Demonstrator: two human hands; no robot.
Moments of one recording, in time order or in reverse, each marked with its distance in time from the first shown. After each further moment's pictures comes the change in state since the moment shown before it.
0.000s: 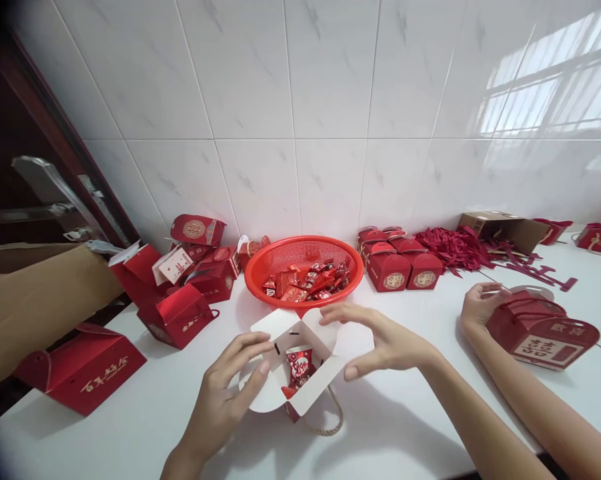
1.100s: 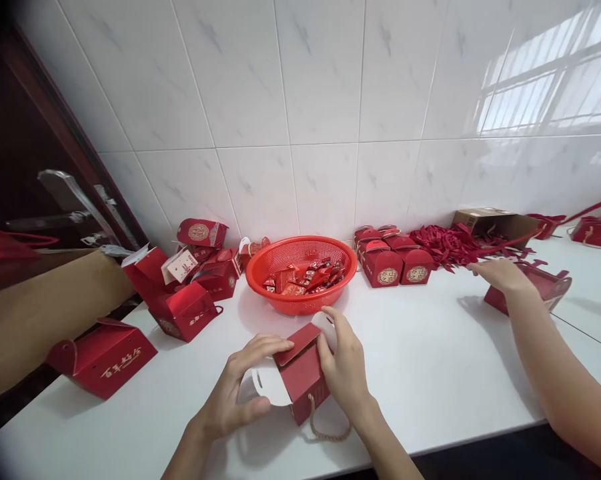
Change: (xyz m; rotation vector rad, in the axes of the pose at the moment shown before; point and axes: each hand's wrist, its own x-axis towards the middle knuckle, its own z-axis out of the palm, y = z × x) left_hand 0.002 0.006 -0.001 -0.282 -0.313 0.115; right_hand 0.000 0.018 0.115 -0.187 0.840 0.163
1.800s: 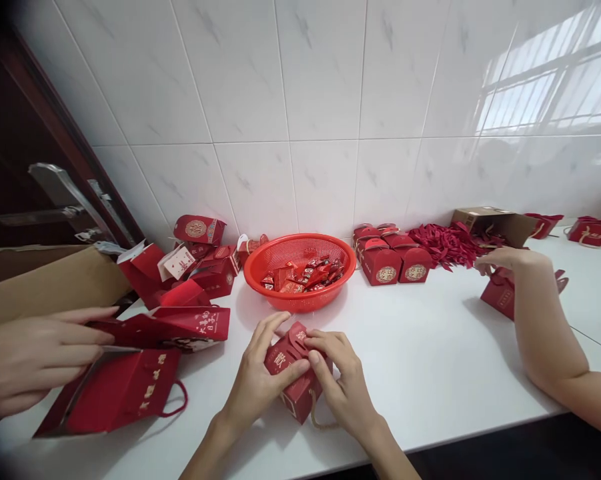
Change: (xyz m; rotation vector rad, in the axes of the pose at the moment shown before) left_hand 0.017 -0.001 0.042 0.172 0.296 -0.185; right_hand -0.025 -0.003 -0.011 0.187 -0.141 -0.166
